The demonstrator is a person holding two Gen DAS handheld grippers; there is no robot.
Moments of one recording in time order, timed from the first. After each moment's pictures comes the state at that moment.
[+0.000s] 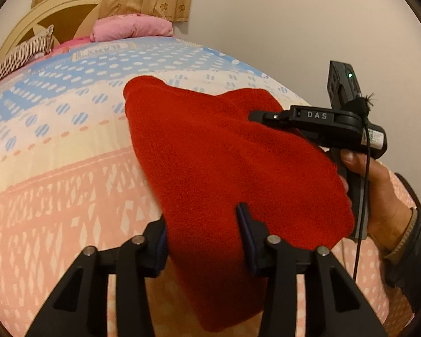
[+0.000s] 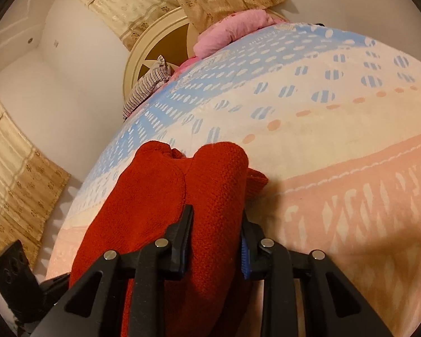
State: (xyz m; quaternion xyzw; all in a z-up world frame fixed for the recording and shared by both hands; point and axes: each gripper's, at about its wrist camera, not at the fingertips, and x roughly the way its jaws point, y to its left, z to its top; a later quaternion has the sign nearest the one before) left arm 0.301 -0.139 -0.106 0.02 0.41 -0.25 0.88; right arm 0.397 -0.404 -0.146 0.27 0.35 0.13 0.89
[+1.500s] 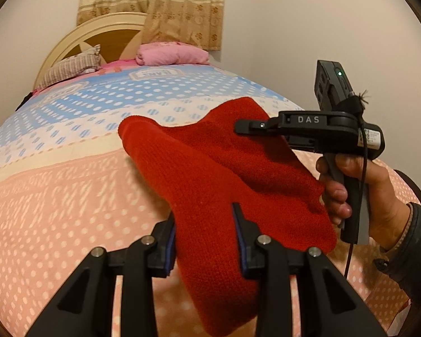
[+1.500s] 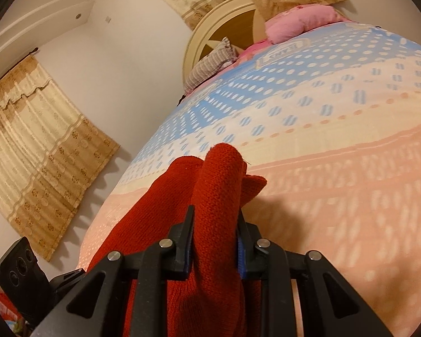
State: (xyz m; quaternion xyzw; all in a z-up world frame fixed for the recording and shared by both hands) left arm 0.184 -0.022 -0.065 0.01 0.35 -0.17 0.92; right arm 0.325 -0.219 -0.092 0.24 0.34 0.26 0.87
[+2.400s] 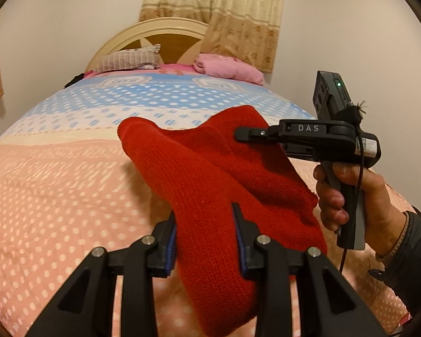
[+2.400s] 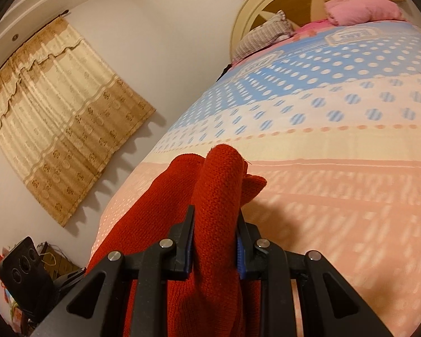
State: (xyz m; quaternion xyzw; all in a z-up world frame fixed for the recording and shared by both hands) left arm 0.147 0.097 -0.068 -0.06 0.32 -0.06 0.94; right arm 0.359 -0.050 -0.084 0.19 0.37 0.37 0.83
